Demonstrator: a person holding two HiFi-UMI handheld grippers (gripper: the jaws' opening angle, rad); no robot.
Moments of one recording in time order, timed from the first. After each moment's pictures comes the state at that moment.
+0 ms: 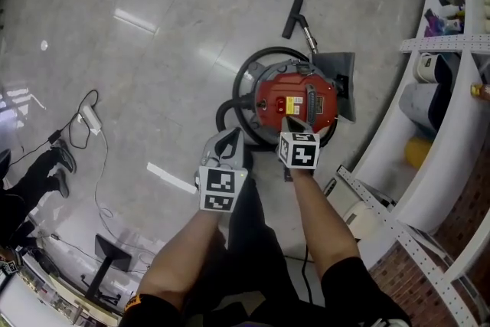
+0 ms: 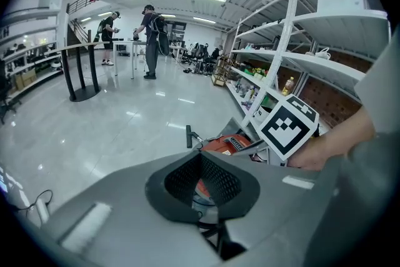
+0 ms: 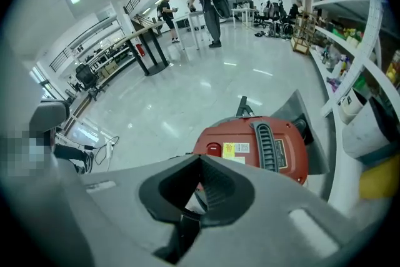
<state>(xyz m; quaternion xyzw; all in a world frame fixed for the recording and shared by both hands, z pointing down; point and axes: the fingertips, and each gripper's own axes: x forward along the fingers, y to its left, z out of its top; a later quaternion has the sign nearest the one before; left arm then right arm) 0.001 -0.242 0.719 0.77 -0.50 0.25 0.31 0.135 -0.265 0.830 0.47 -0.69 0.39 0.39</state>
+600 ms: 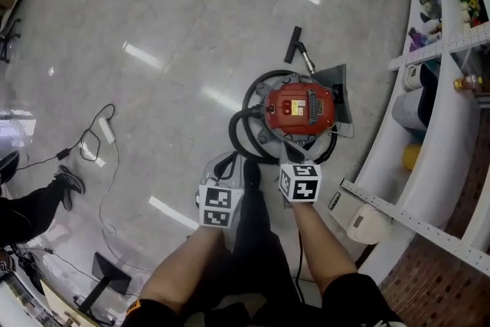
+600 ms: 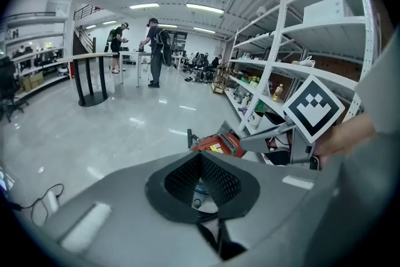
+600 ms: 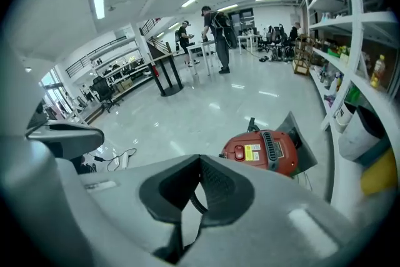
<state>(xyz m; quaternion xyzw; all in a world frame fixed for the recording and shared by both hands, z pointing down) -0.035 -0.138 0.658 0.78 -0.51 0.23 0.28 0.094 -0.174 0.711 0.48 -0.75 0.34 0.31</state>
